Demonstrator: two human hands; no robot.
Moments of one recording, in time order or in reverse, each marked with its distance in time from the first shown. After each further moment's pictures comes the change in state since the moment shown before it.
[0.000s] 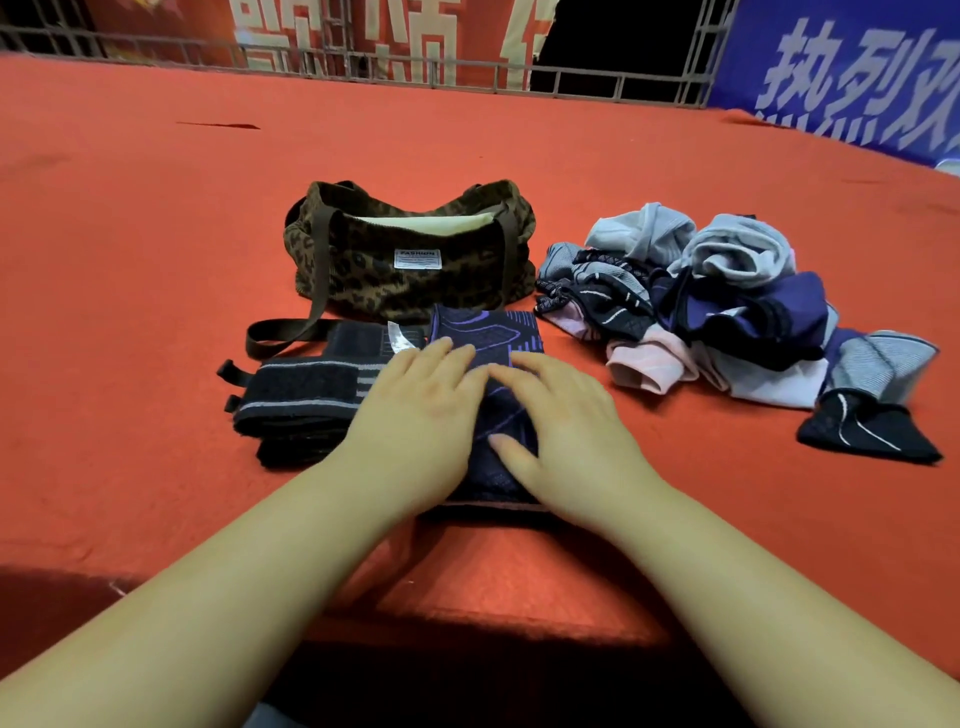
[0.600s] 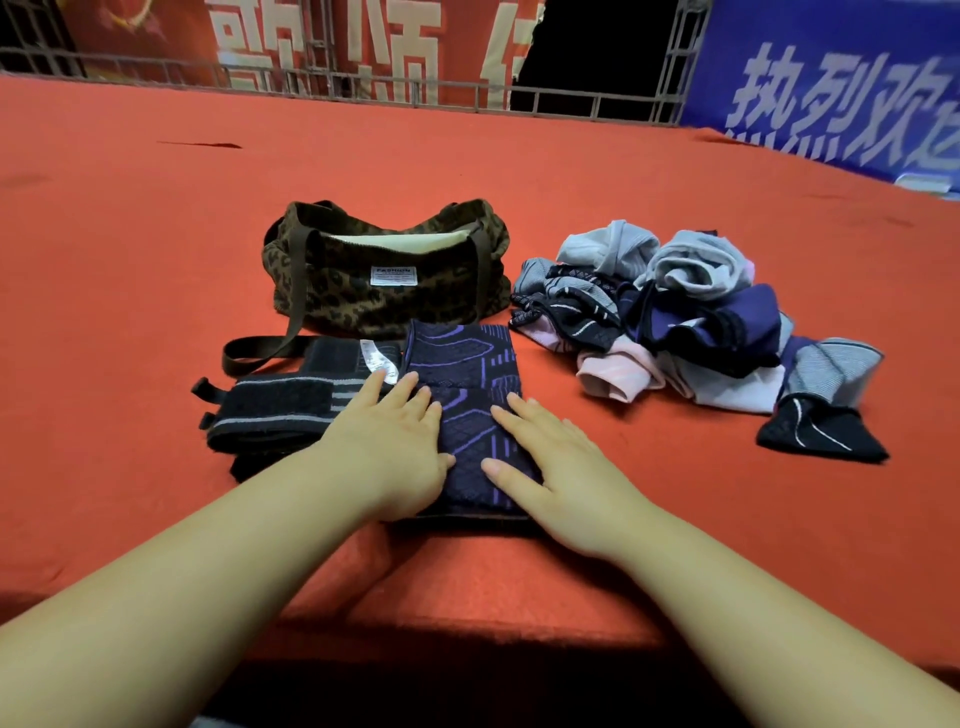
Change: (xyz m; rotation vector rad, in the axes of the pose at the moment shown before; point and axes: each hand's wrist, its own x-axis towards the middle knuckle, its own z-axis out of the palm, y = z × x) left_hand 0.008 0.007 -0.012 0.156 -0.617 -0.065; right_hand -0.022 0.026 -0.001 0.160 -0.319 0.110
